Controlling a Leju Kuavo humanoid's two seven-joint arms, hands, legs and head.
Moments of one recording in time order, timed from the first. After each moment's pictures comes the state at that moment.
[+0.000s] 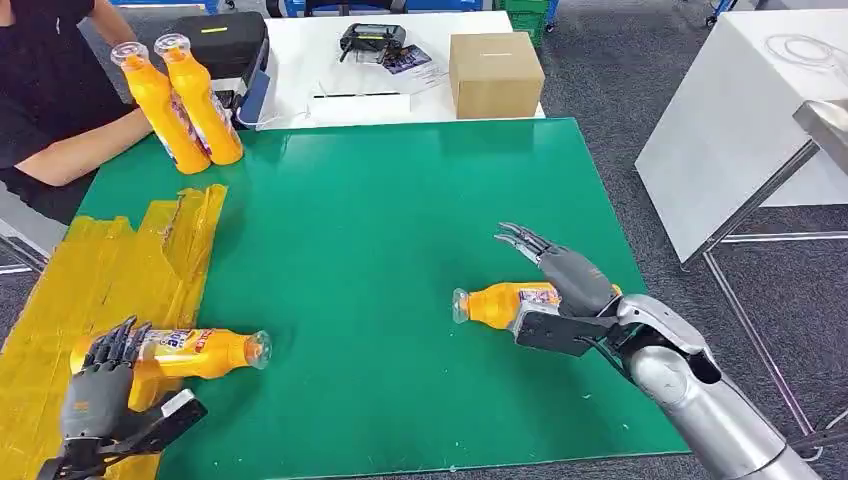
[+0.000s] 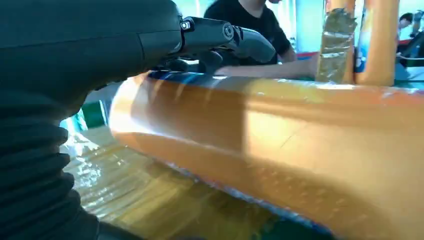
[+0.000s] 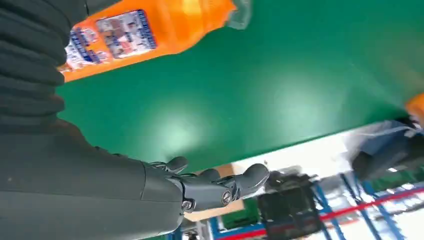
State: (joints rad) left arm 0.07 0.09 0.34 -1.23 -1.22 0.43 -0.49; right arm -0.33 -0.51 0.54 -1.63 0.43 0.23 -0.04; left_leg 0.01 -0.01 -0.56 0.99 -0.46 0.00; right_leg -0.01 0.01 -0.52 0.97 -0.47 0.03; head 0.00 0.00
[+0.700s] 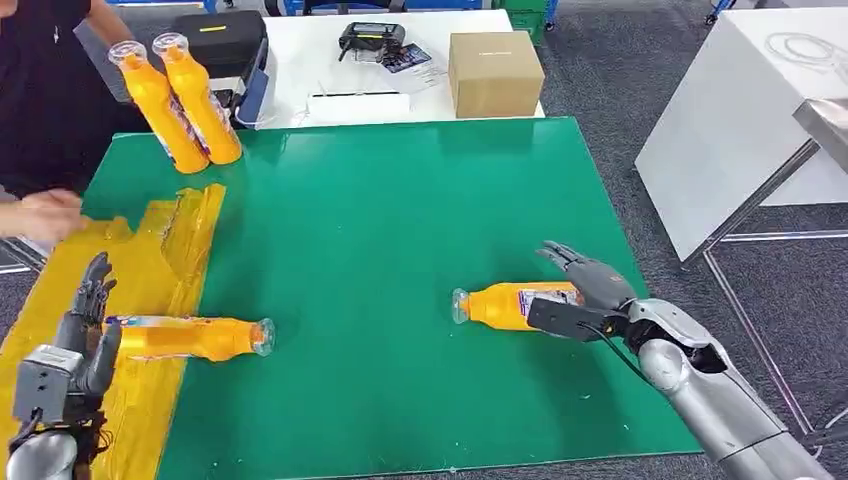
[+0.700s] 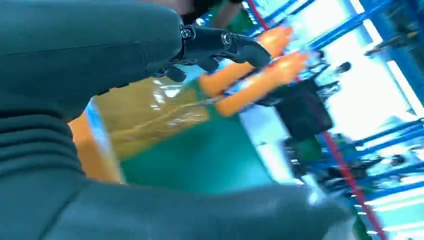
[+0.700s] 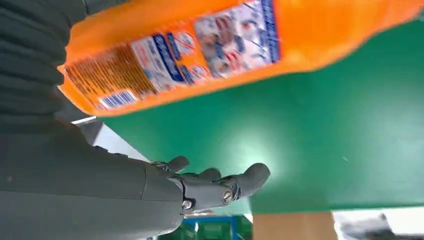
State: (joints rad) left arm 0.00 0.03 0.37 -1.53 -0.29 -0.18 -0.60; right arm -0.36 -0.51 0.53 -1.34 0.56 0.21 0.00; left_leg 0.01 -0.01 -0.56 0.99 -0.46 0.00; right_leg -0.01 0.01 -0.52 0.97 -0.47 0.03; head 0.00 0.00
